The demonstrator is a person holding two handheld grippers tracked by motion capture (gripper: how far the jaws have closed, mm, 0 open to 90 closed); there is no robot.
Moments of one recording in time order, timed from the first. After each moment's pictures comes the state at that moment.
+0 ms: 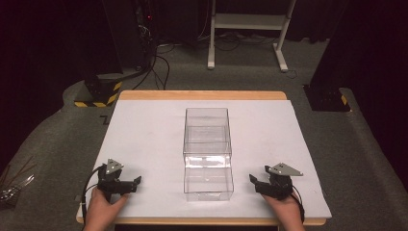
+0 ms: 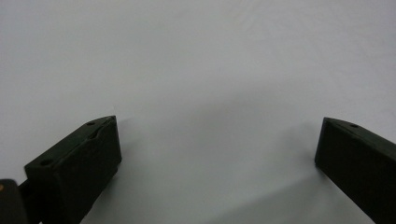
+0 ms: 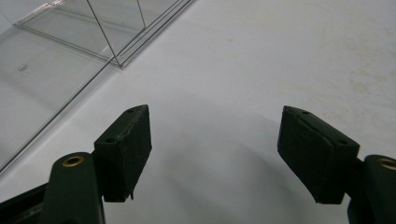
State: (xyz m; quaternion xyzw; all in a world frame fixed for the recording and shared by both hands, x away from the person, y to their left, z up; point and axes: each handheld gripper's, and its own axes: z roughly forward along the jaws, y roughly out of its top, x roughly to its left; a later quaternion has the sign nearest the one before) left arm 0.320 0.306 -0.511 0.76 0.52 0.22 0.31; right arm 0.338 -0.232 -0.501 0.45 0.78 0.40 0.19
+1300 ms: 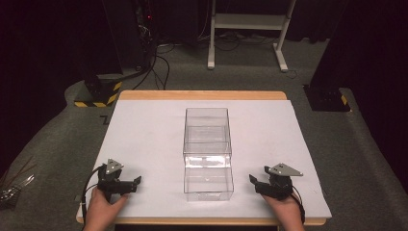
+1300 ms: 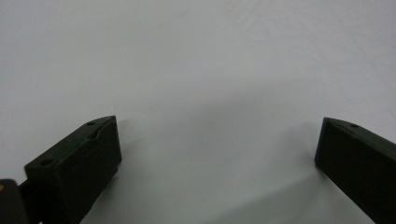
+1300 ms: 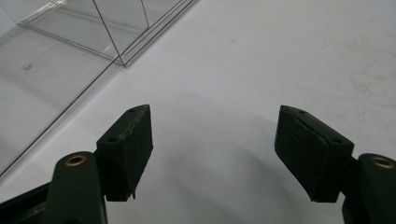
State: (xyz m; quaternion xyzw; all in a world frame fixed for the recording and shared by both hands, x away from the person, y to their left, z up) left arm 0.320 0.306 -0.511 0.76 0.52 0.22 0.32; right arm 0.336 -0.231 -0.499 0.45 0.78 0.40 0.19
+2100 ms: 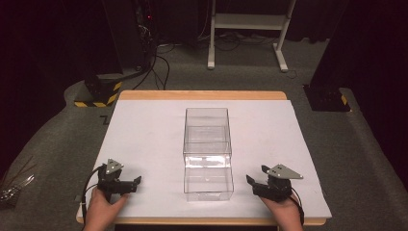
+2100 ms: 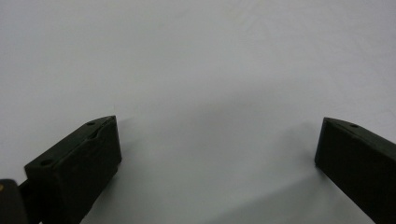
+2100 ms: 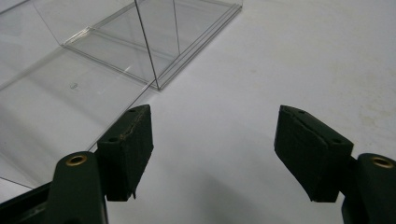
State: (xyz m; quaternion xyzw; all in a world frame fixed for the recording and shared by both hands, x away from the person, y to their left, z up) left arm 0.320 0.306 -0.511 0.76 0.52 0.22 0.32; right arm 0.323 -0.219 -0.478 0.42 0.78 0.42 0.21
